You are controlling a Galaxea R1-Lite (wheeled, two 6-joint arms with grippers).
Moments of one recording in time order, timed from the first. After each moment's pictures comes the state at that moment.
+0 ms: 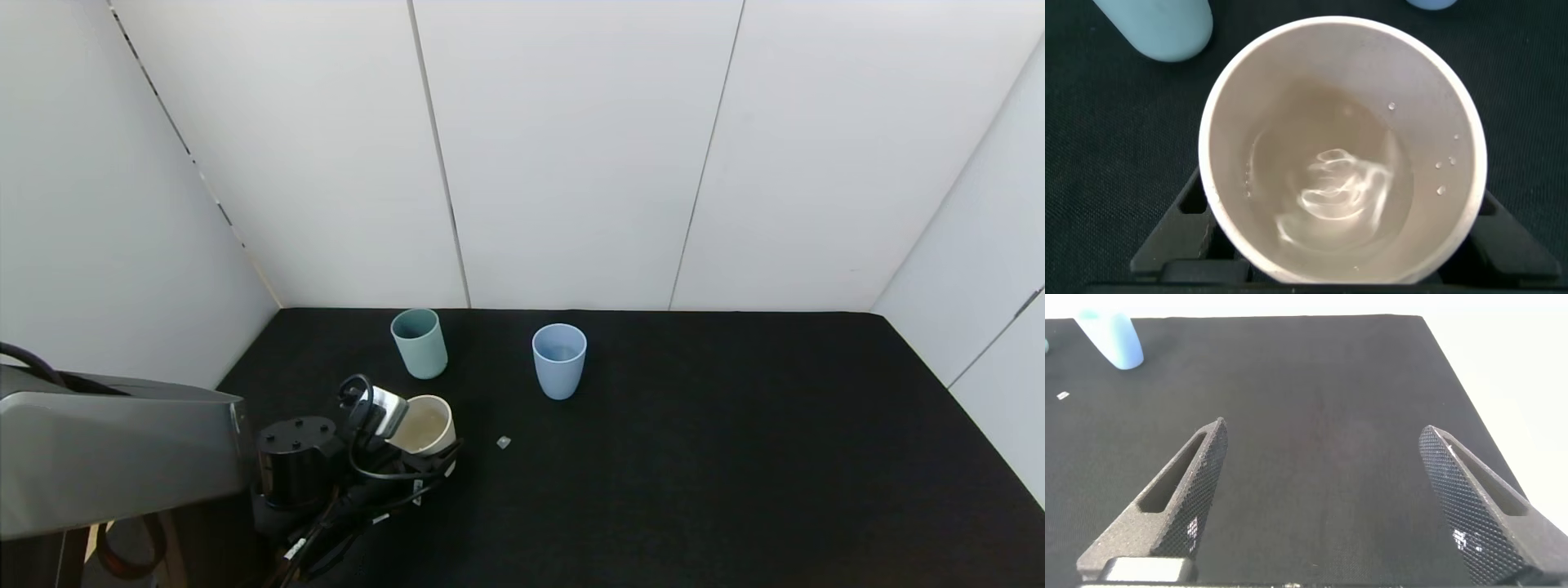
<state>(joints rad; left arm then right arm) -0.29 2.25 -0.34 -1.57 -0.12 0.12 0.00 0.00 0.00 0.00 -0.02 0.06</state>
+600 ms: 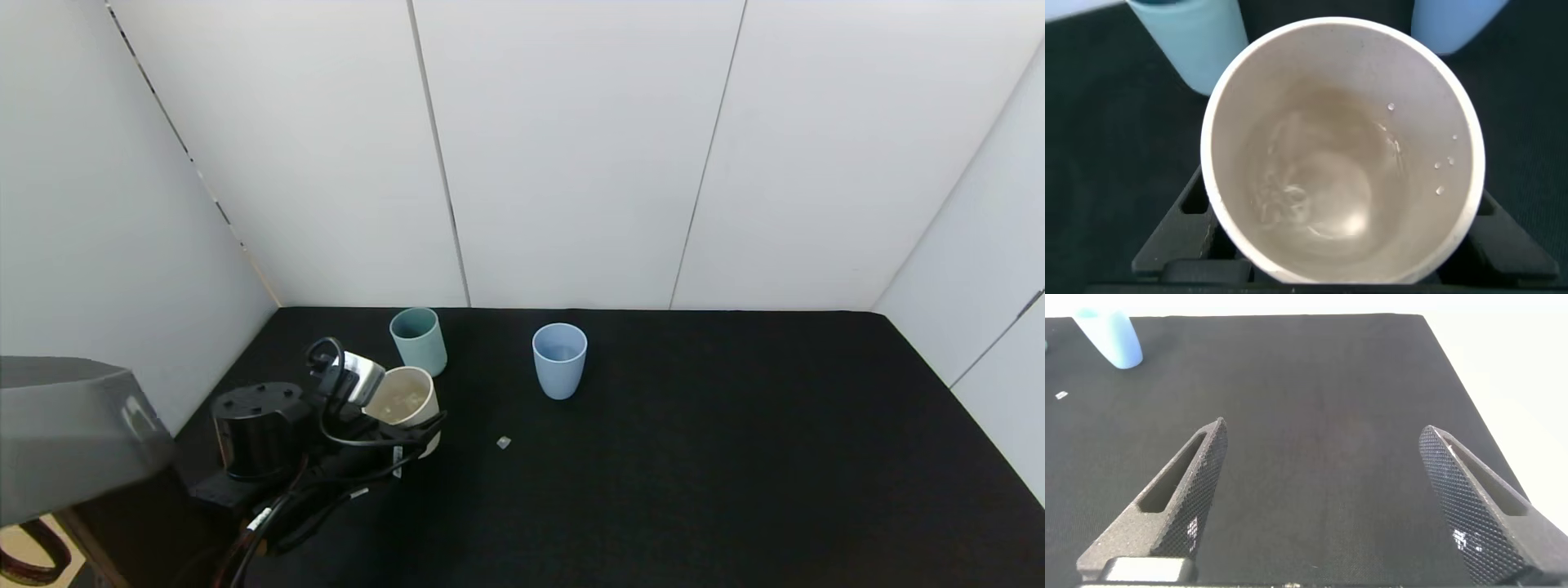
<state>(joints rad) -0.25 2.04 -0.38 -1.40 -0.12 0.11 0.00 0.00 0.00 0.00 -0.02 0.06</state>
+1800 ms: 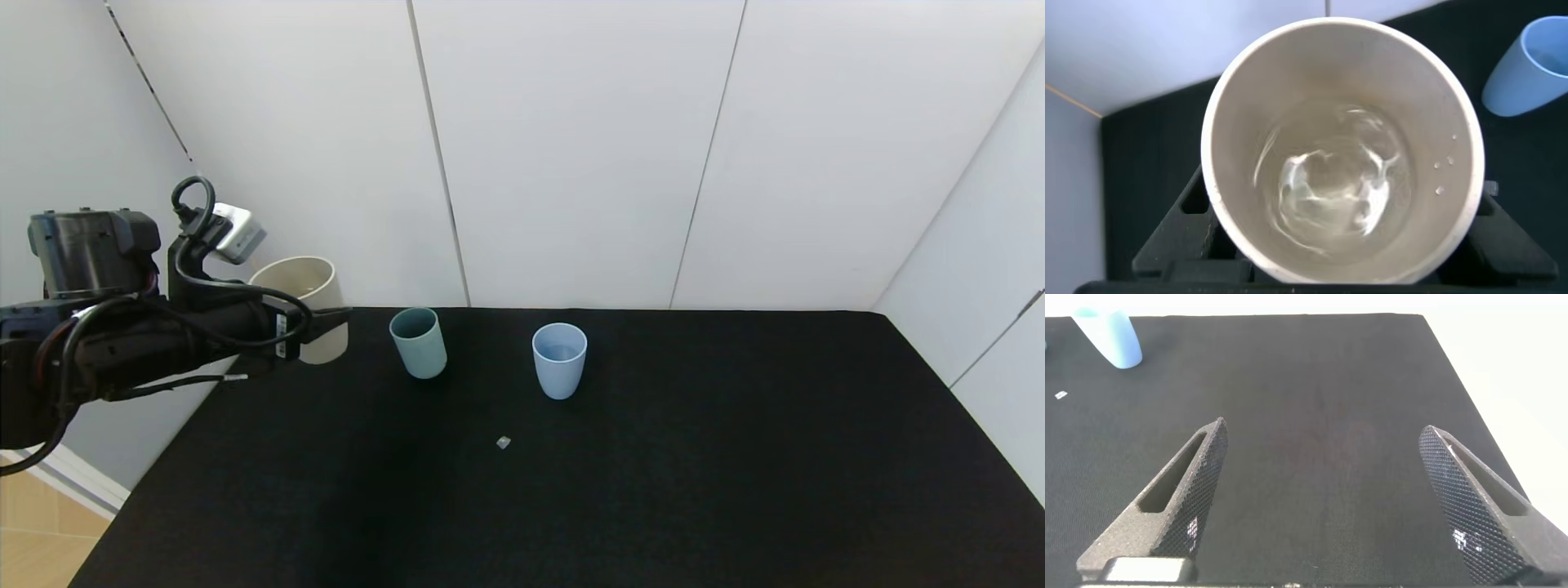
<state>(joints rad) 0.04 1.69 -0.92 -0.46 -0.30 0.25 0.00 0.00 0.00 0.00 -0.02 0.05</state>
